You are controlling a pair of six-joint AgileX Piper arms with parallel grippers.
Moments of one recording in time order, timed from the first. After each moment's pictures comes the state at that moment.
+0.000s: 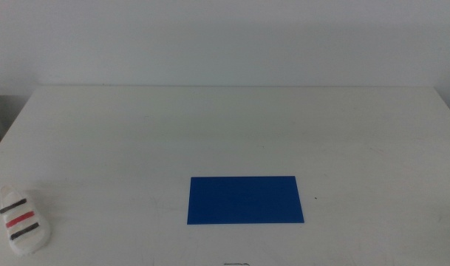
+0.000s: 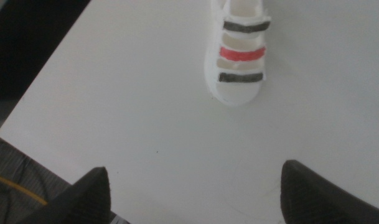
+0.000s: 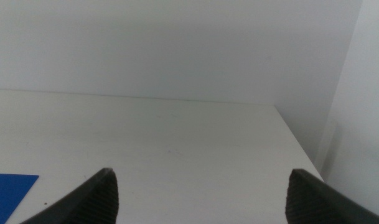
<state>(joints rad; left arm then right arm) 0.25 1.03 -0.90 0.02 1.19 -0.38 -0.02 -0.01 0.03 0.00 0.14 -0.07</state>
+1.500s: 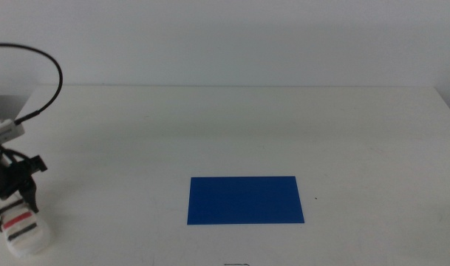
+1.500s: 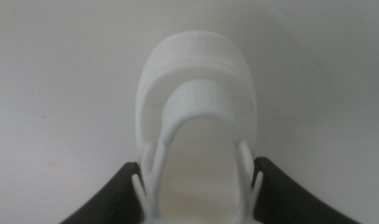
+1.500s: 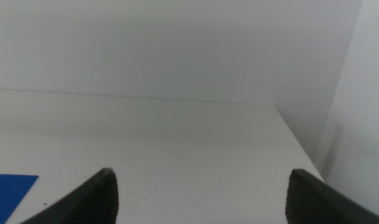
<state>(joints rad) 0.25 1.77 -1.06 -0.08 0.92 -0.38 -0.02 -0.01 0.03 0.00 0.14 -0.07</state>
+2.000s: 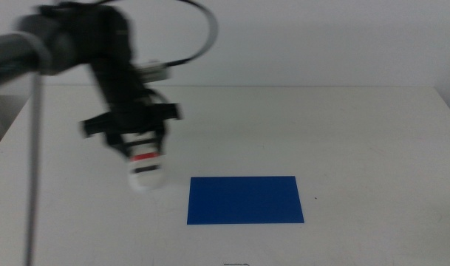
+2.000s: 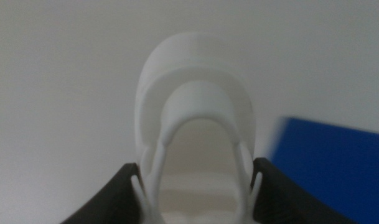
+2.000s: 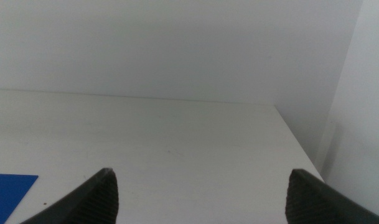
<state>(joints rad) -0.29 1.95 -1.61 -0.06 1.21 -0.49 -0.02 -0.01 0.03 0.00 0.14 -0.07</state>
